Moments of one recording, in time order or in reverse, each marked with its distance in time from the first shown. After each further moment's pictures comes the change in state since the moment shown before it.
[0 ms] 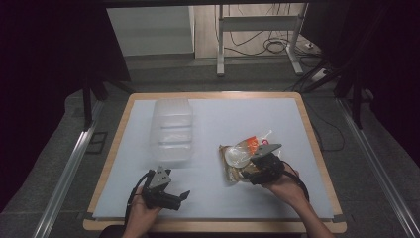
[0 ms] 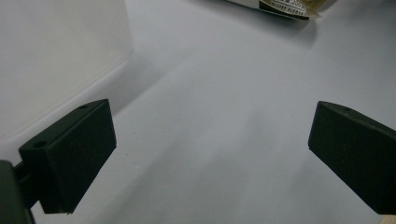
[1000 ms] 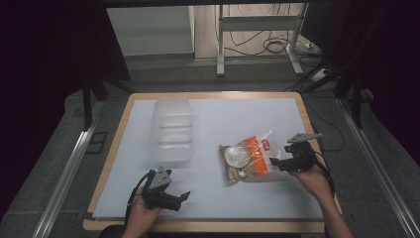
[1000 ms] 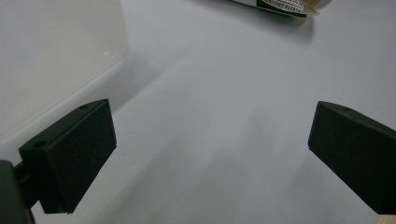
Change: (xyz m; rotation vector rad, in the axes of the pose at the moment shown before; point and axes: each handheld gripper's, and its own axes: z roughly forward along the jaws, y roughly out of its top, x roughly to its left) left arm -0.001 0.000 0.001 0.007 -0.009 0.004; right arm -0.080 -0.047 -0.032 -0.063 -0.098 0.262
